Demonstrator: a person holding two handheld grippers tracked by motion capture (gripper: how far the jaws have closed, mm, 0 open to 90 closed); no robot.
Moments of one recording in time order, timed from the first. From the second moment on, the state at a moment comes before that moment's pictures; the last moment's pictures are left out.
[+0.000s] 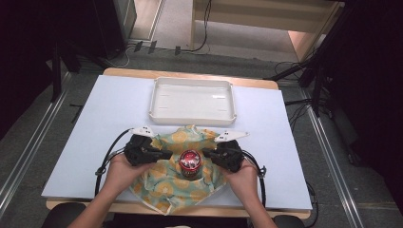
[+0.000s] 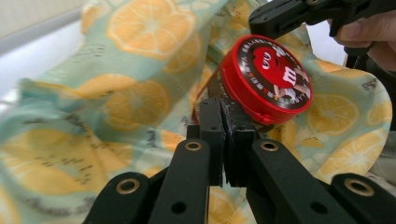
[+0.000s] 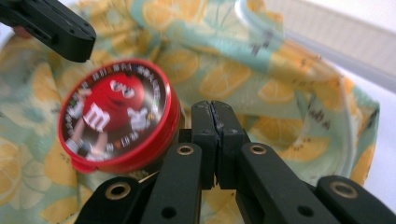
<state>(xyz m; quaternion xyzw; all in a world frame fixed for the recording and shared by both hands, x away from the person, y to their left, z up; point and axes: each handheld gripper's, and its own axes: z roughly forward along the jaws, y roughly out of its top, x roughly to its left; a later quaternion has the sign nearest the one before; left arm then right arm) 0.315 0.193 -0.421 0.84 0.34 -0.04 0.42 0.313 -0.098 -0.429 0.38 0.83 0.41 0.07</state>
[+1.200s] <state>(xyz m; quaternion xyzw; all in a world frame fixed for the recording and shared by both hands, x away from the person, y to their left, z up) 0.323 0.203 -0.463 0.86 0.38 -0.03 0.35 0.275 -0.126 -0.473 0.40 0.84 0.36 0.07</state>
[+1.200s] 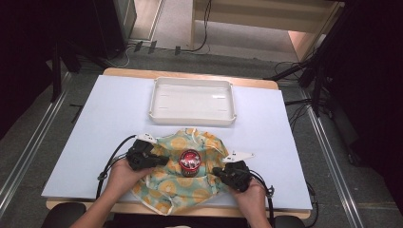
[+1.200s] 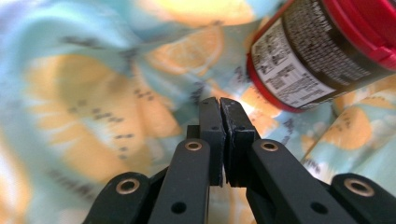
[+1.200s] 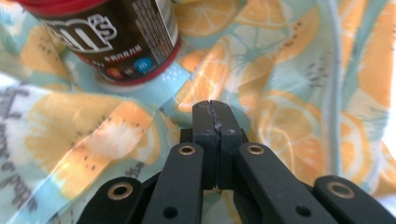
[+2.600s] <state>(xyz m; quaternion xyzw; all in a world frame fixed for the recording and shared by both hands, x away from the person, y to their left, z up) 0.283 0.168 -0.423 0.85 0.31 -0.07 0.42 0.314 -0.102 -0.407 0.36 0.82 0.43 0.06</state>
